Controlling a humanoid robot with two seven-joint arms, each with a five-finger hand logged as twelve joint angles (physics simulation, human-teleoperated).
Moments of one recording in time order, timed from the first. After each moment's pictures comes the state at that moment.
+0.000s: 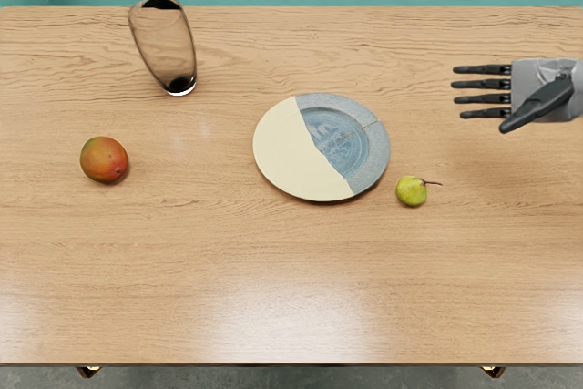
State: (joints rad) left arm -0.01 0.00 -0.20 -0.14 0.08 -0.32 0.00; right arm 1.05 -0.91 0.41 1.02 0.27 0.61 -0.61
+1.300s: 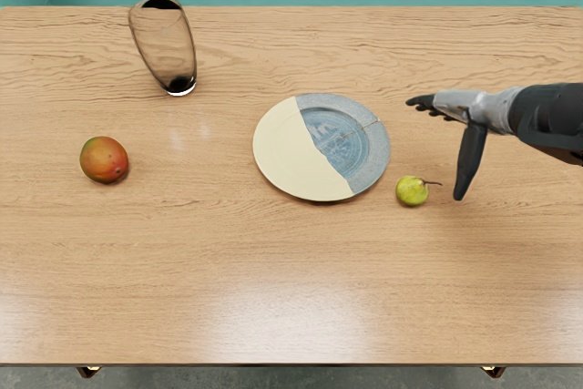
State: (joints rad) left arm -0.01 0.00 -0.20 -0.15 0.08 -0.32 0.00; right arm 1.18 -0.84 0.23 1.60 -0.78 0.16 -0.61
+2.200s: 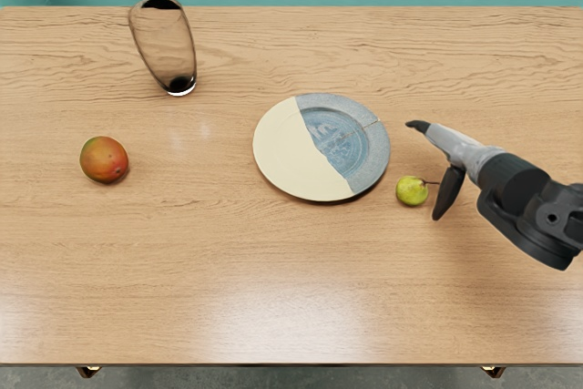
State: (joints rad) left arm -0.01 0.00 -0.20 -0.15 0.08 -0.32 0.00; right arm 0.88 -0.73 0.24 1.64 -1.18 -0.24 -0.61
